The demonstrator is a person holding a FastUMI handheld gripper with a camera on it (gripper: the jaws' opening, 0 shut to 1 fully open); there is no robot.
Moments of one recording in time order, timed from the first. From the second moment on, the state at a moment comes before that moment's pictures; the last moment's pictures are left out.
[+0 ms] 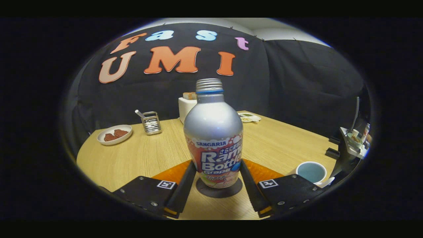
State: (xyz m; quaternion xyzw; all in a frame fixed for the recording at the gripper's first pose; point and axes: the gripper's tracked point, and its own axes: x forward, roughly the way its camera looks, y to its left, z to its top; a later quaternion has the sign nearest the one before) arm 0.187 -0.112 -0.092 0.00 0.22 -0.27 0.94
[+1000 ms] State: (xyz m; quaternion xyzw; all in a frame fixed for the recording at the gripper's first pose) arm 0.175 -0.110 -0.123 -0.02 0.24 -0.28 0.93
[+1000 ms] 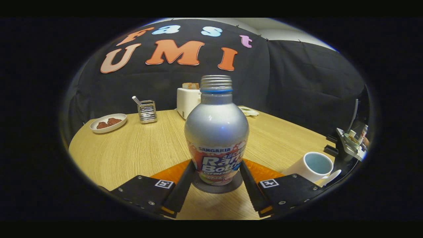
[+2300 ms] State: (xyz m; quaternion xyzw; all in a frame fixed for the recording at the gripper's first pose) arm 0.098 -0.029 -0.031 -0.04 0.14 -0.16 0.98
